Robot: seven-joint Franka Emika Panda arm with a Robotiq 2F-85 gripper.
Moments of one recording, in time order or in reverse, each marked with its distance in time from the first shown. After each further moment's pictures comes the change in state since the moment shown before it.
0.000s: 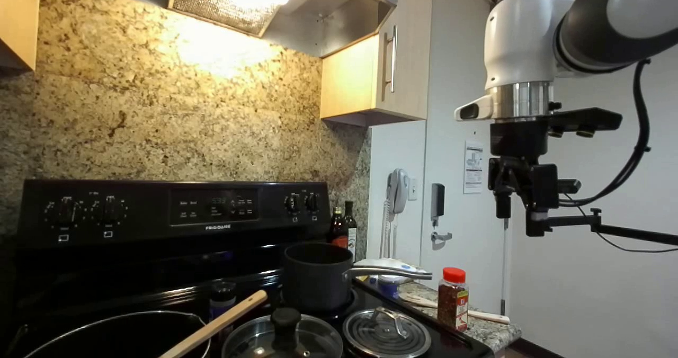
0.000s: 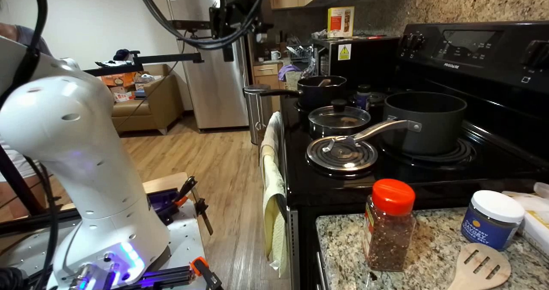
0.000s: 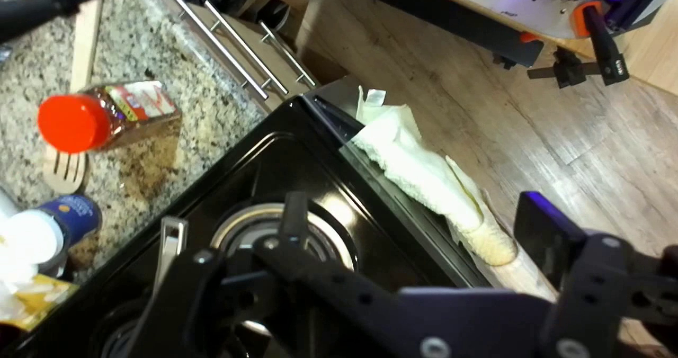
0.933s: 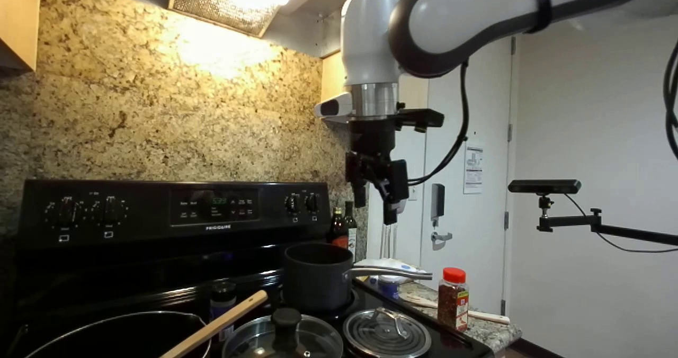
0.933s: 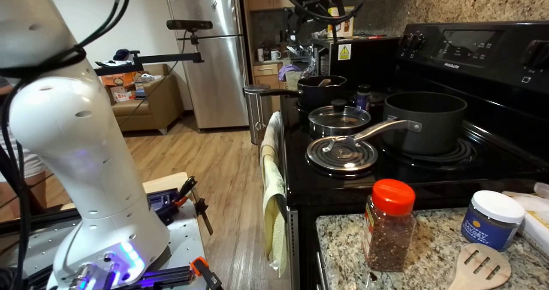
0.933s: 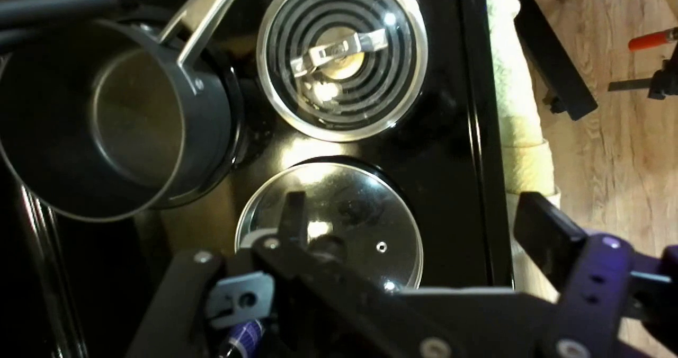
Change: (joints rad) arm 0.102 0.679 0.044 0.559 -0.070 0.128 -0.383
